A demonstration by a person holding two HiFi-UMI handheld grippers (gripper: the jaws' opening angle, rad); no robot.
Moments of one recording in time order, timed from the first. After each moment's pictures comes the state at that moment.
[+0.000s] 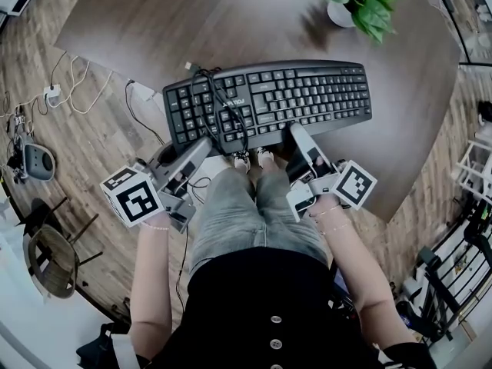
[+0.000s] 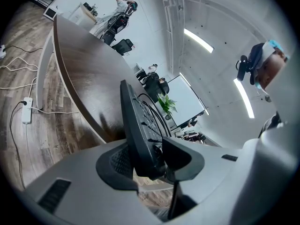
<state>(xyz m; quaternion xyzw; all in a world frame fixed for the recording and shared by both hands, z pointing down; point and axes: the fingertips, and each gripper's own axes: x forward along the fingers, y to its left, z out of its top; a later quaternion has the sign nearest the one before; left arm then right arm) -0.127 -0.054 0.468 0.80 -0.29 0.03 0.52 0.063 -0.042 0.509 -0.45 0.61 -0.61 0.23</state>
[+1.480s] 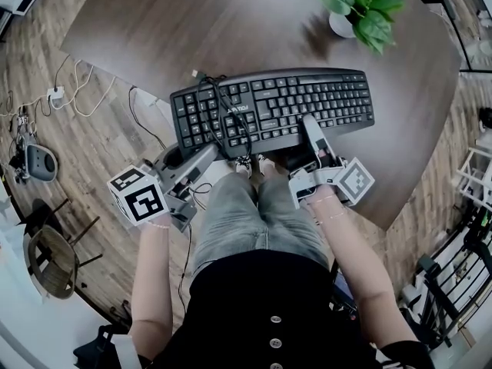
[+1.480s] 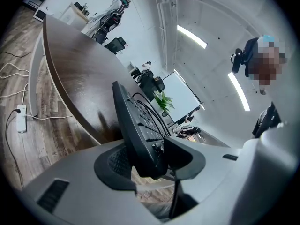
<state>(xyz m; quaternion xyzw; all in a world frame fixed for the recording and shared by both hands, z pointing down) -0.126 -0.050 0.468 0.83 -0.27 0.04 0.49 0.086 -0.068 0.512 -0.46 0.57 -0.59 0.34</state>
